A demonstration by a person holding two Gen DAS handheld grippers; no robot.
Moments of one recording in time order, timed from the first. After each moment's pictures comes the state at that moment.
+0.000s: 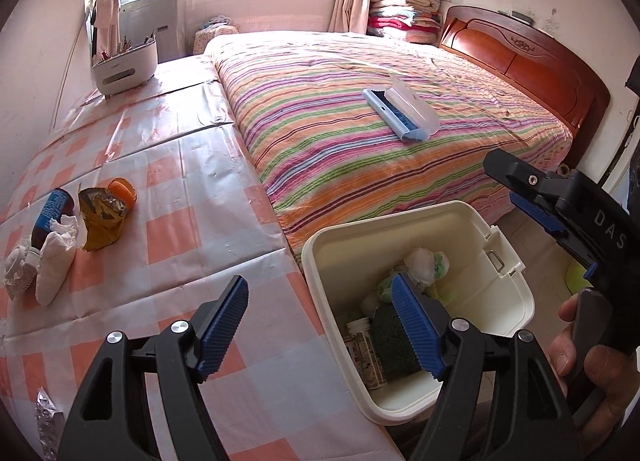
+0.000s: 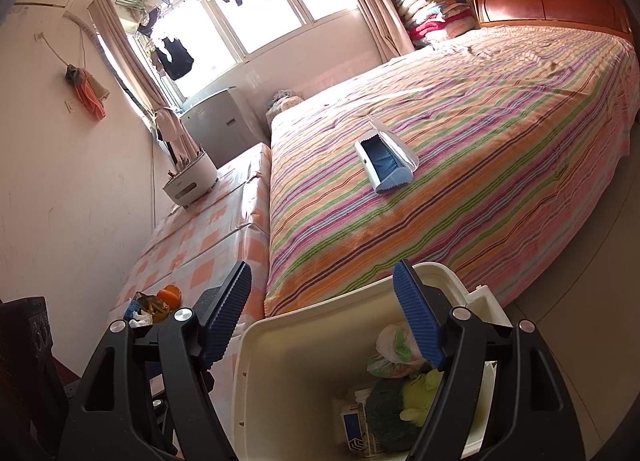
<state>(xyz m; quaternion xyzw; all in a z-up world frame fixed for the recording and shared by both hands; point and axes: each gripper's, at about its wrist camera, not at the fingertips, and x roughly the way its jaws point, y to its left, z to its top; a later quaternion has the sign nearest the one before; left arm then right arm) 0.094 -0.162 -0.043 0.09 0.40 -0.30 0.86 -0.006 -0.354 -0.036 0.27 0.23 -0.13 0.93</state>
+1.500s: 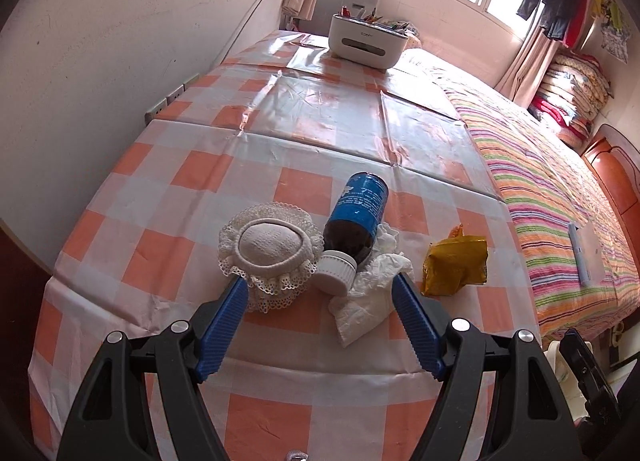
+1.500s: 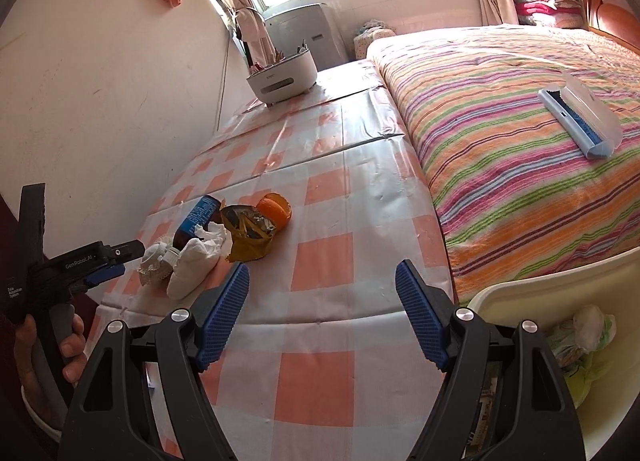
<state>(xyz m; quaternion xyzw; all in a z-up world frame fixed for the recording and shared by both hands) 0.238 0.102 -0.039 -0.07 0.44 -0.07 0.89 0.132 -0.180 -0.050 0.17 0.34 0.03 0.92</state>
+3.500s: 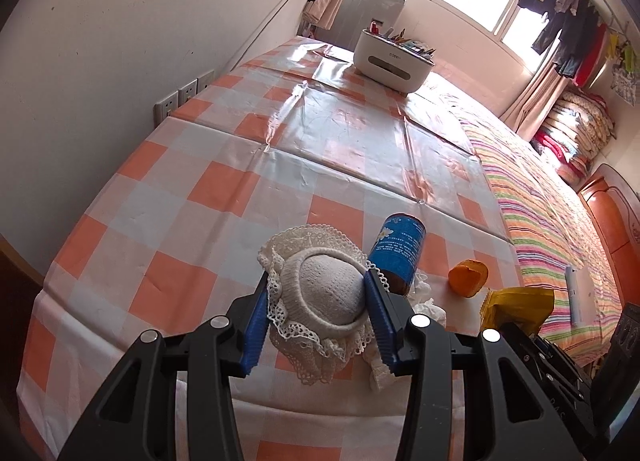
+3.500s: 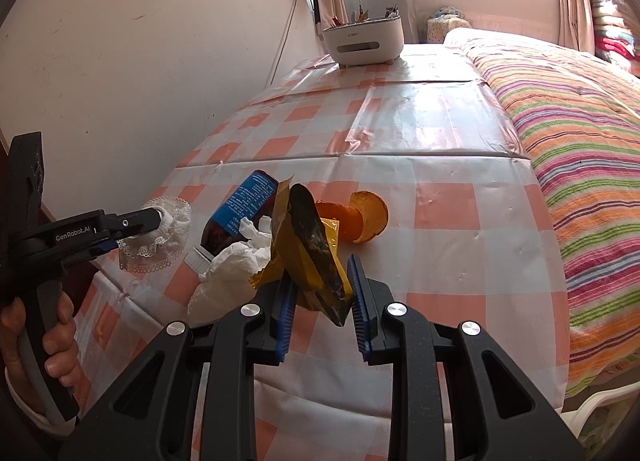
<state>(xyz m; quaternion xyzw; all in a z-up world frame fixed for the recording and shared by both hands) 0.263 0.140 -0.044 -0.13 0.42 -0.07 0.89 0.215 -0.113 -0.060 0.09 0.38 0.11 0.91</state>
